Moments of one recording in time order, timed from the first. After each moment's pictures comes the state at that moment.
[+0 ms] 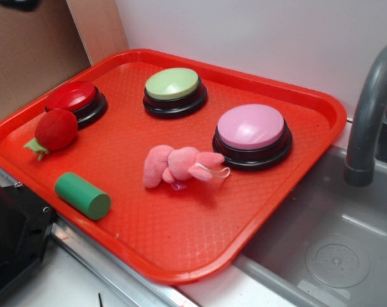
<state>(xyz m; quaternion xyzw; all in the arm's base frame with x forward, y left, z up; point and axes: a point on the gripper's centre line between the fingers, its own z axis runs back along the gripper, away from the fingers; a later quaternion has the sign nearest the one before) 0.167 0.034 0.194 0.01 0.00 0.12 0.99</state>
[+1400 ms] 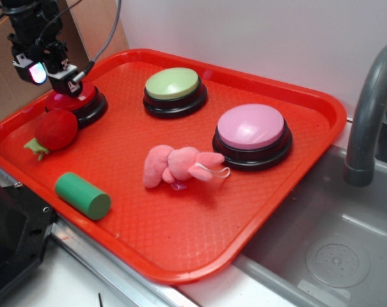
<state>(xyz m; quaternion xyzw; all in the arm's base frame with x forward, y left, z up) 0.197 0.135 0.057 0.02 -0.02 0.09 1.00</state>
